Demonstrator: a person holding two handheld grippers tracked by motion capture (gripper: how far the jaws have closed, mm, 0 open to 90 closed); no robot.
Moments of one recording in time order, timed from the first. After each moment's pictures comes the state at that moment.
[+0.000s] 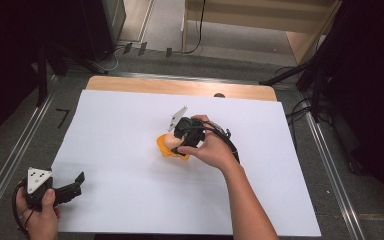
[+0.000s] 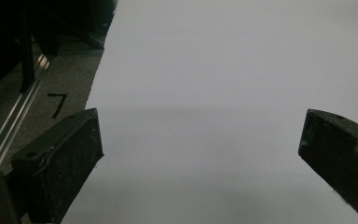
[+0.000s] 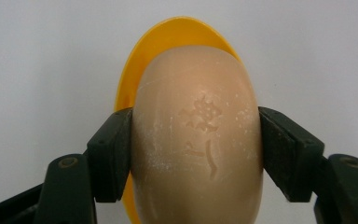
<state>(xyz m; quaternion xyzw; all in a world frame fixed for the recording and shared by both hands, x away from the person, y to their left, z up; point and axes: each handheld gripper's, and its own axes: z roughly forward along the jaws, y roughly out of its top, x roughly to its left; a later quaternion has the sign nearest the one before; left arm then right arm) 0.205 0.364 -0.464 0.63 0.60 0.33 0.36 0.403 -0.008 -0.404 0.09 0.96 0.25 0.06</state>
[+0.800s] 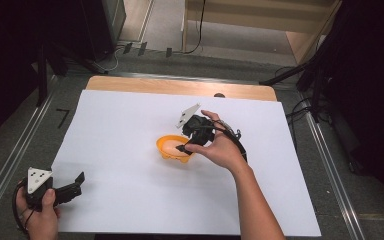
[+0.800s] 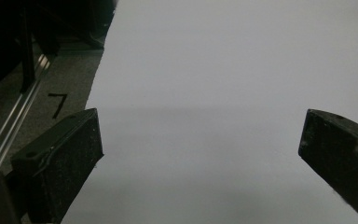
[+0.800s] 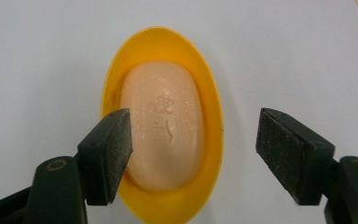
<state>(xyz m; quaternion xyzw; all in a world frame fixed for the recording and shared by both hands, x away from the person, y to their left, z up) 0.205 0.364 -0.464 0.63 0.60 0.33 0.36 0.396 -0.036 -0.387 0.12 0.94 0.29 0.08</state>
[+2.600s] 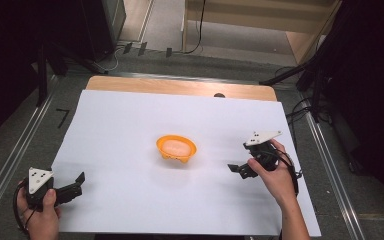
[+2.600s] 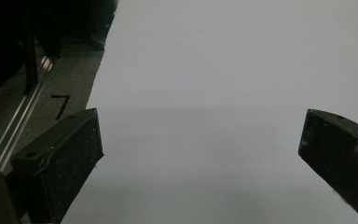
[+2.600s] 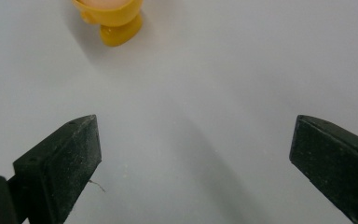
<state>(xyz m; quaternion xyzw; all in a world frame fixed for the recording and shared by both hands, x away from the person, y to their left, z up) 0.205 0.363 -0.464 0.64 0.60 0.34 0.35 0.335 -0.205 -0.421 0.31 0.87 0.37 0.09</state>
